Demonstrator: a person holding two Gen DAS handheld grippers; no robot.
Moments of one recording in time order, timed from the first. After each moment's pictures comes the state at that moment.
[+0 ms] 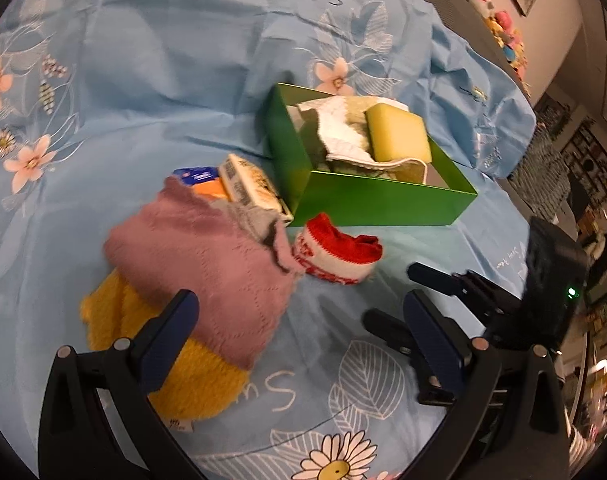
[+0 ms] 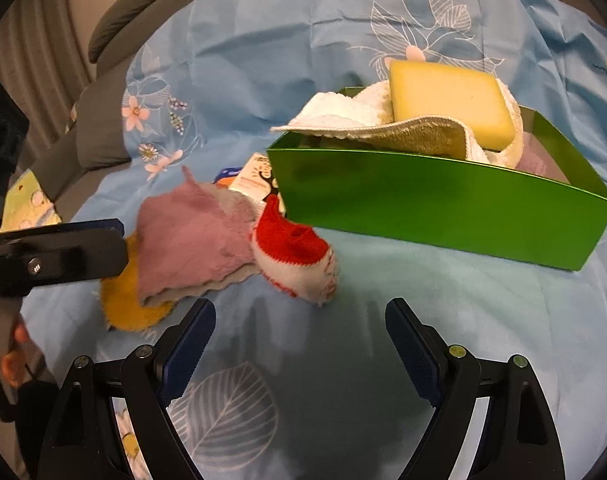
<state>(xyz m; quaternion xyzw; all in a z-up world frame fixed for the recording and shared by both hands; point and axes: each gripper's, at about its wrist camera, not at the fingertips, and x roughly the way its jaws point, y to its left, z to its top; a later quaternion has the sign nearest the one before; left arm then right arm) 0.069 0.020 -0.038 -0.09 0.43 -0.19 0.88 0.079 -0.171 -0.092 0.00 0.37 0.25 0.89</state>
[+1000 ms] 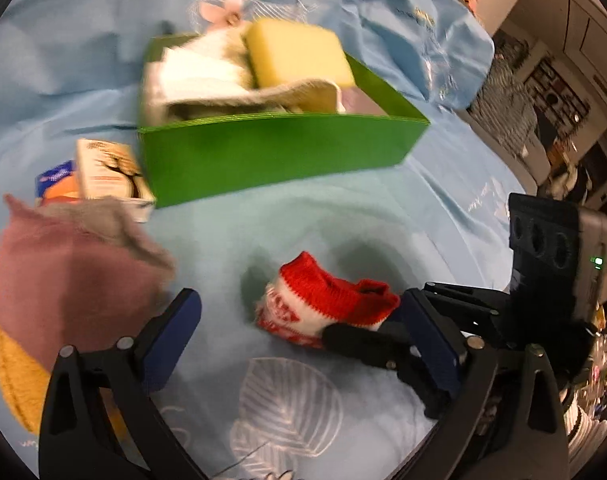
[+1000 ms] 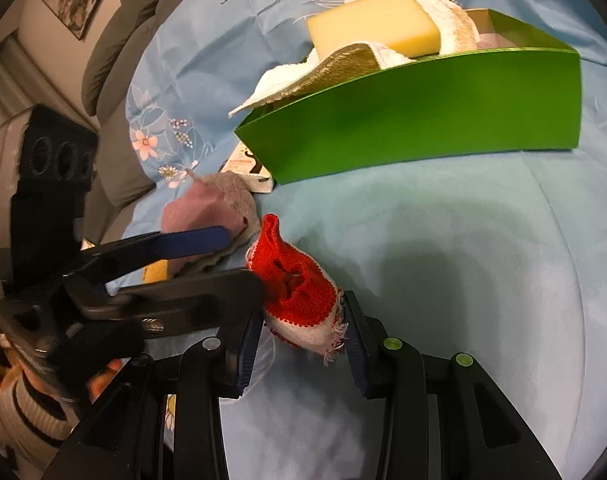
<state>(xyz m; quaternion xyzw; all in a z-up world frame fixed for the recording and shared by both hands) 0.089 -0.070 -0.071 -0.03 0.49 -0.29 0.82 0.060 -0.233 -0.113 0.15 0.43 0.29 0.84</state>
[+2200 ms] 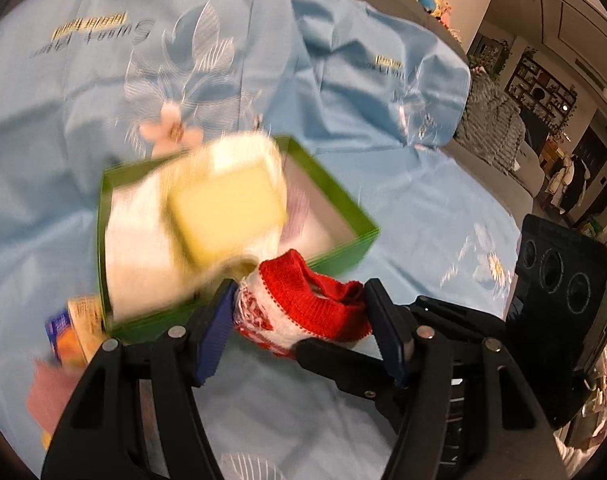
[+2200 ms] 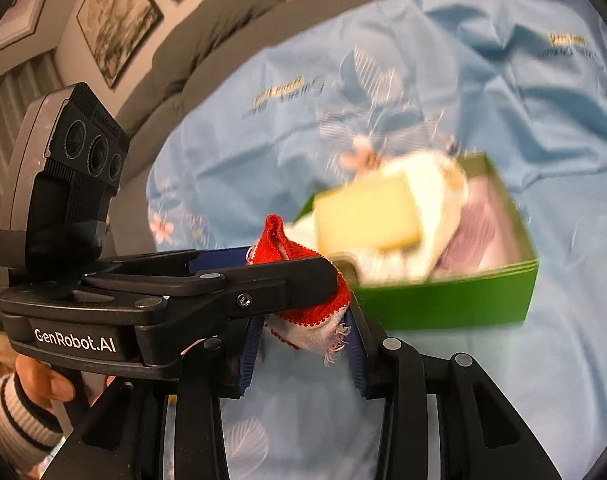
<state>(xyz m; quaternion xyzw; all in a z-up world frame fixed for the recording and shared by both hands) 0.144 -0.140 0.021 0.00 0.41 -0.30 0.86 0.095 -0.276 -0.022 0.16 0.28 0.28 0.90</state>
